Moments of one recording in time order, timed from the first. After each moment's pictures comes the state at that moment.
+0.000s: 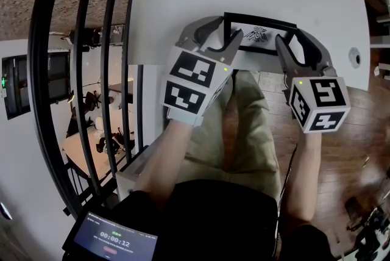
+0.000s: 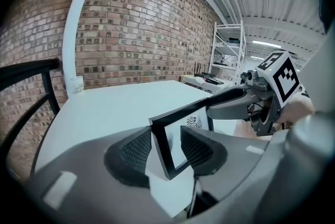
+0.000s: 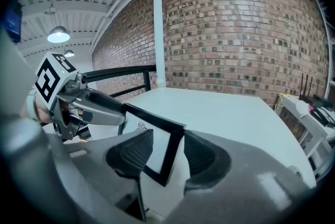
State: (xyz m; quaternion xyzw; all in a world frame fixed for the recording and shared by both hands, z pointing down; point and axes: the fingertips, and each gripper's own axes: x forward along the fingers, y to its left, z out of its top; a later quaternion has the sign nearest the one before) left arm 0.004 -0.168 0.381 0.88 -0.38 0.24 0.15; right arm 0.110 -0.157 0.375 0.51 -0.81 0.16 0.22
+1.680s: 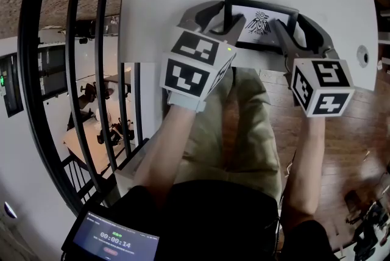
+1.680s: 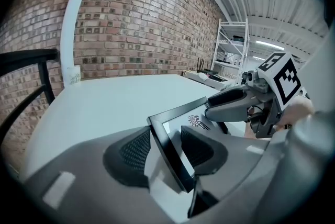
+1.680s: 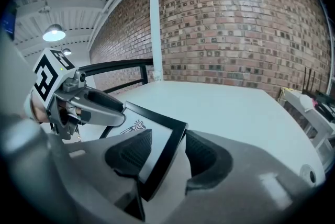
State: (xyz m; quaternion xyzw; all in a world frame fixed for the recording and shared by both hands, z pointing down) left arm 0.012 -0.184 0.421 0.87 -0.37 0.25 0.19; right arm 0.112 -0.178 0.417 0.51 -0.81 0.18 0.23
